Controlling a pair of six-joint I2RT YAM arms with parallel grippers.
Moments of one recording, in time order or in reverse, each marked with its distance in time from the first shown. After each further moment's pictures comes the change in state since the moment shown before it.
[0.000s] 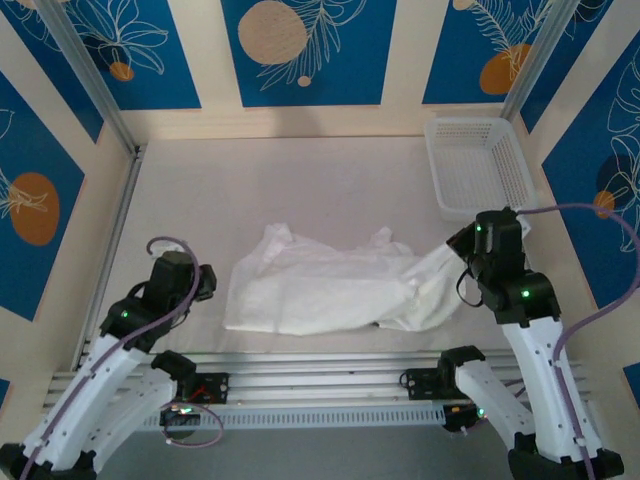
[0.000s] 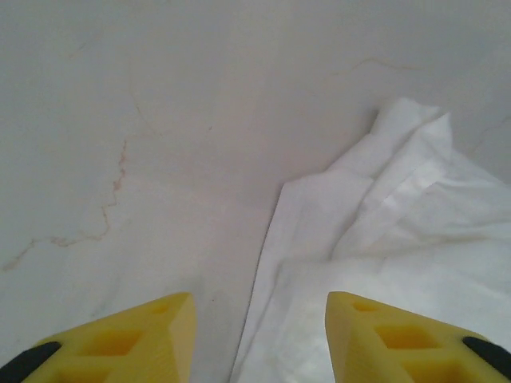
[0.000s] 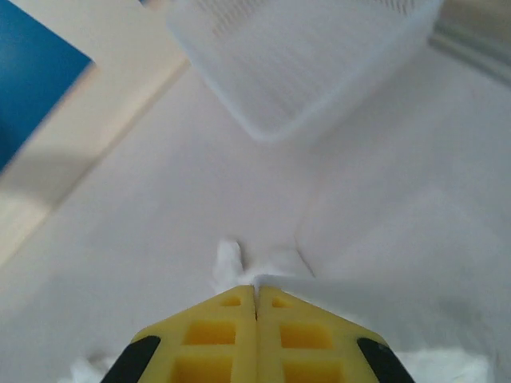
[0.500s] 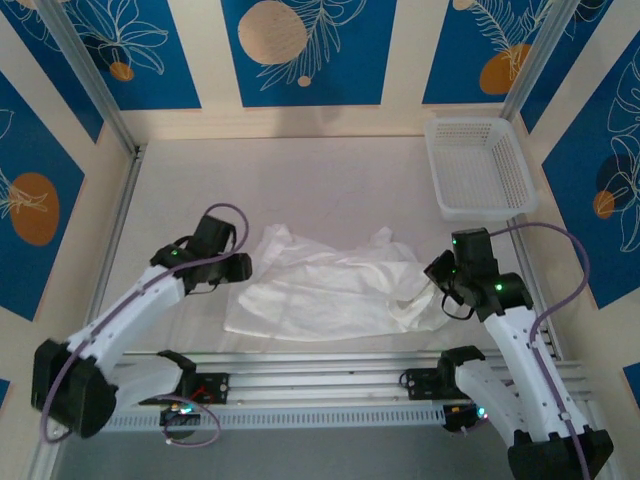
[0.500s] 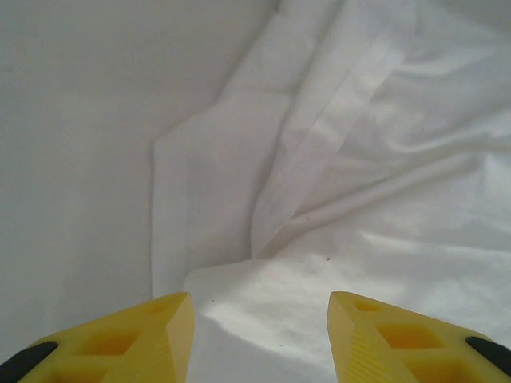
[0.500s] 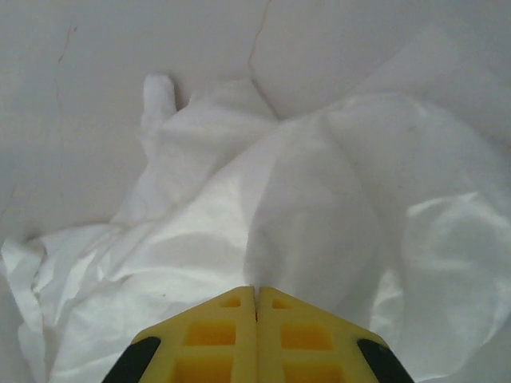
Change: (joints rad) left arm 0.000 0.595 0.148 0.121 0.309 0.187; right arm -0.002 0.038 -0.226 -0.029 -0.282 0.046
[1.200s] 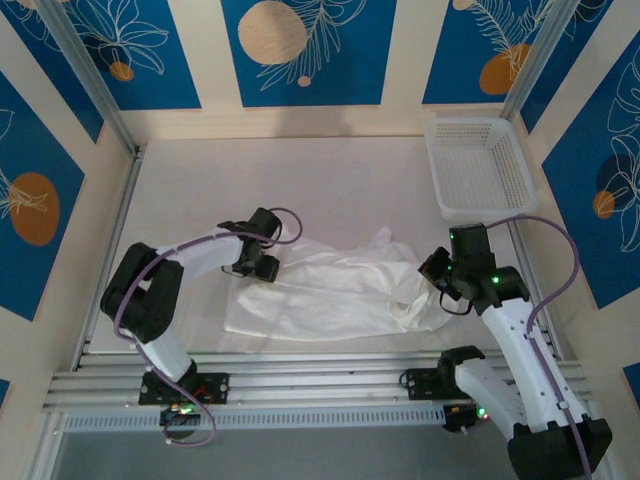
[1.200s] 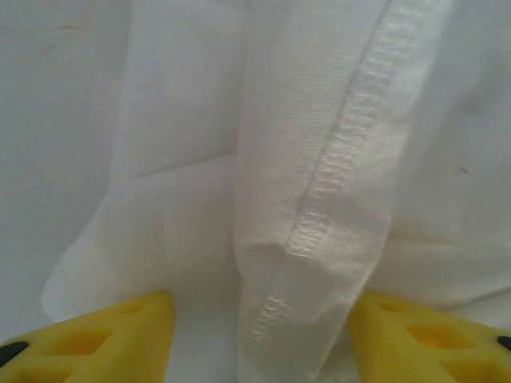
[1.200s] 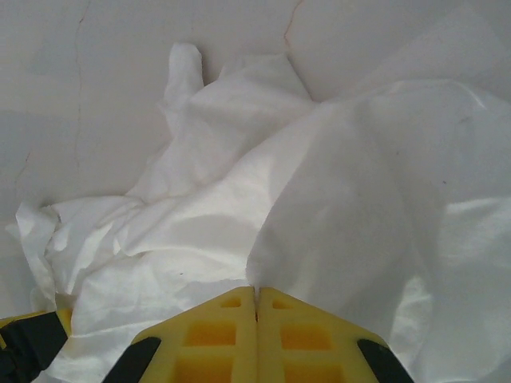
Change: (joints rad) left arm -0.107 0.511 0.162 0.097 -0.145 0.224; right arm 0.000 0.037 0.013 0.021 -0.069 -0.051
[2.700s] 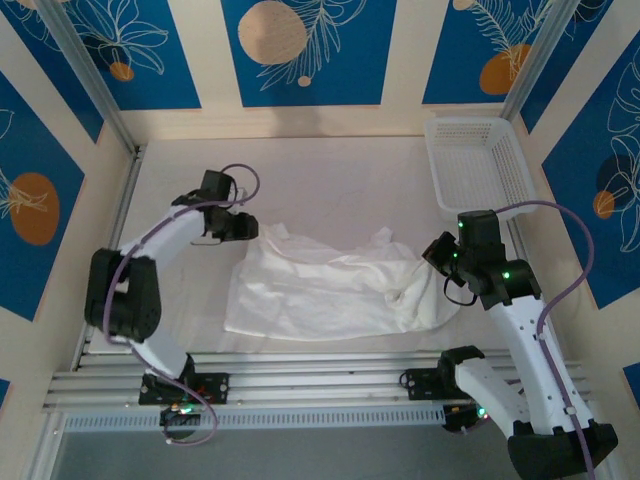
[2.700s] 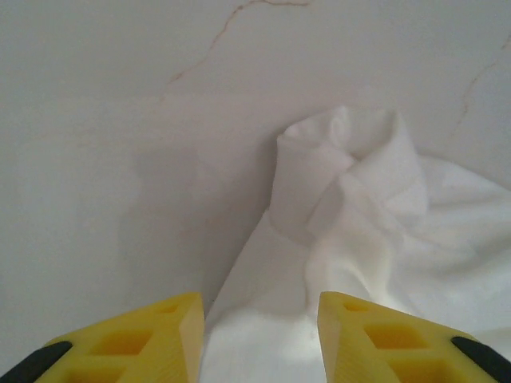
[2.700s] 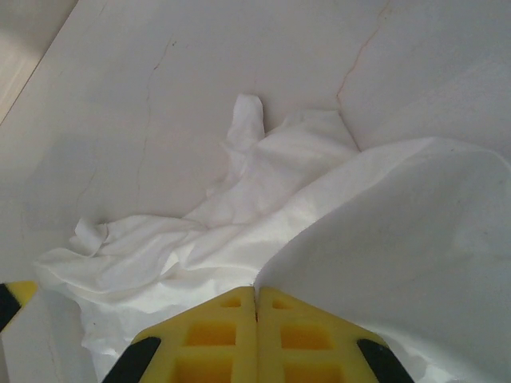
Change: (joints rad) left arm 0.318 -0.104 0.119 0.037 0.330 -0.030; right arm 0.001 0.019 0.142 -0.009 0.016 -0.023
